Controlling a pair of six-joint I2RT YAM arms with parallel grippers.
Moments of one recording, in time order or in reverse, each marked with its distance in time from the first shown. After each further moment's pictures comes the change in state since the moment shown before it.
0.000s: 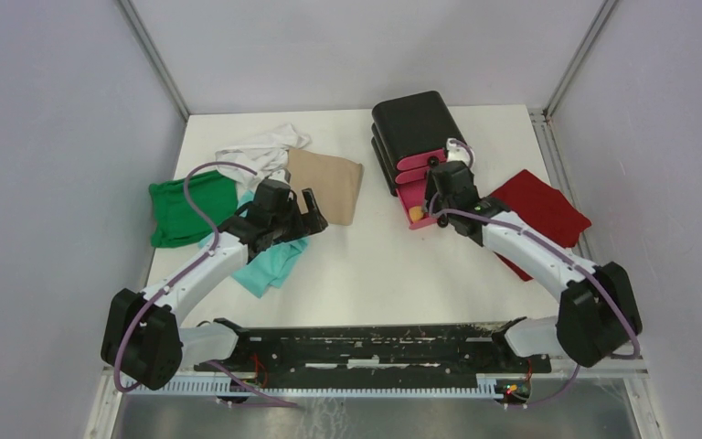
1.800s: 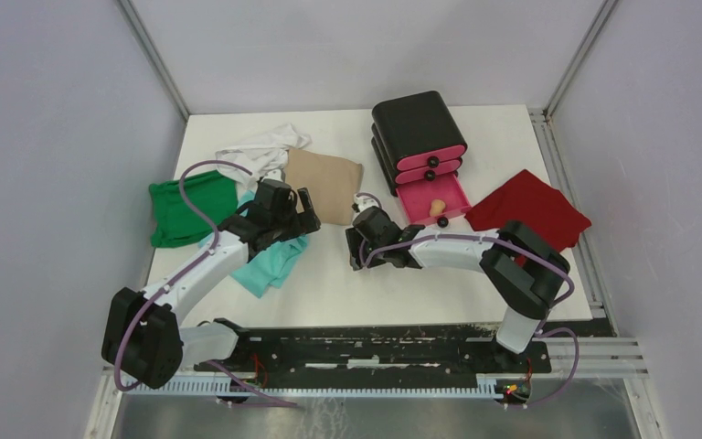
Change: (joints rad) left arm 0.000 0.007 0.012 -0.036 -0.113 -0.001; right arm 0.406 0.341 -0.002 0.166 -0.278 0.126
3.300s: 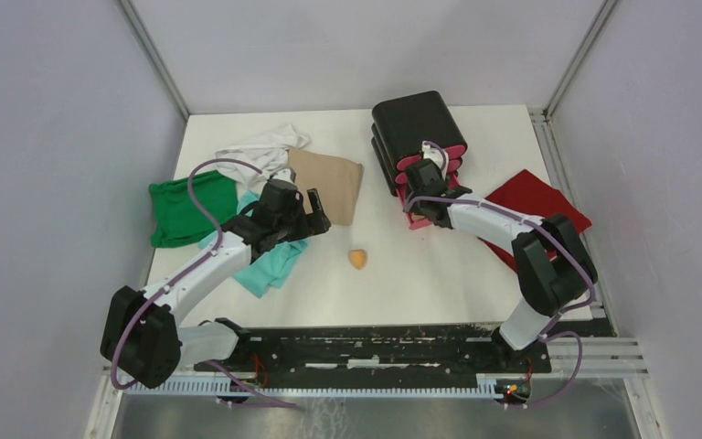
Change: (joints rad) left arm -0.054 0.000 0.011 0.026 0.050 0.000; right arm -0.371 -0.072 0.090 -0.120 0.321 -0.049
